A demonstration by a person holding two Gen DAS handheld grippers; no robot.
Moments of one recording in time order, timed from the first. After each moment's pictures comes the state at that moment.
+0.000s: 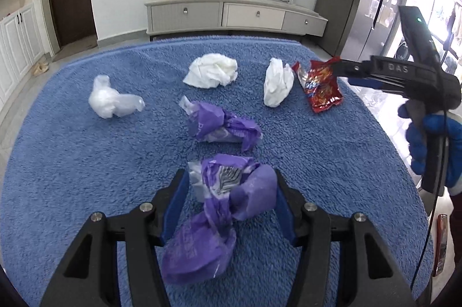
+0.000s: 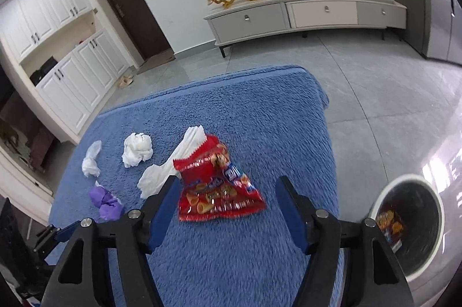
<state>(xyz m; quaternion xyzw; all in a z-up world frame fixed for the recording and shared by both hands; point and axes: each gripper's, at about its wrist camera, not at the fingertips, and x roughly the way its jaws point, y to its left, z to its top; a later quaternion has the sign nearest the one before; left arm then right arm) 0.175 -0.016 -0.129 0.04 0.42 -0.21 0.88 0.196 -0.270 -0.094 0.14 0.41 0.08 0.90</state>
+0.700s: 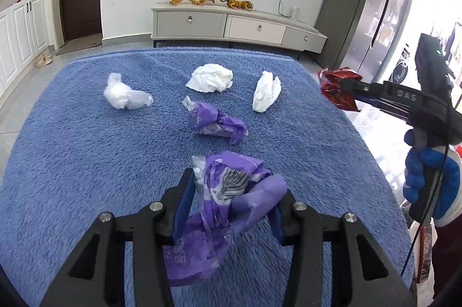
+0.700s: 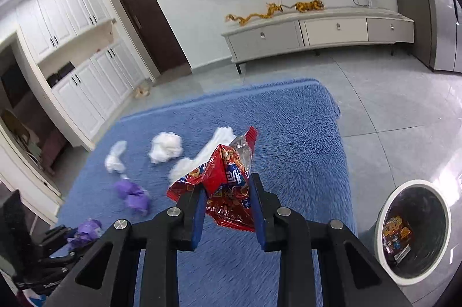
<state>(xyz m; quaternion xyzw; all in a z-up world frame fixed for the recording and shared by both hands) 0.129 0.006 -0.100 0.00 0.39 -0.21 0.90 0.146 -0.256 -0.074 0.16 0.35 0.11 0.92</state>
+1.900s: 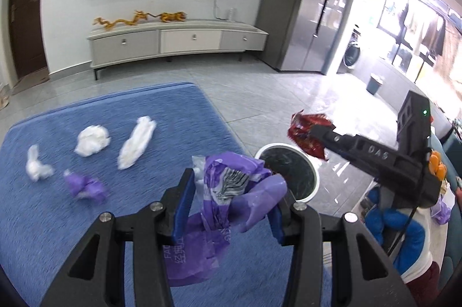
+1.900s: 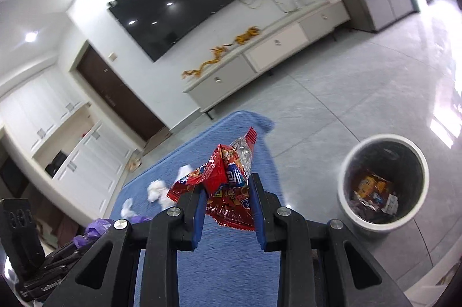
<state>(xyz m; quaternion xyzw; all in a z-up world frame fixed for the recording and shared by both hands) 0.107 -0.158 -0.026 0.04 0.37 -0.34 0.87 0.030 -0.371 -0.061 0.32 0.26 0.00 0.91</state>
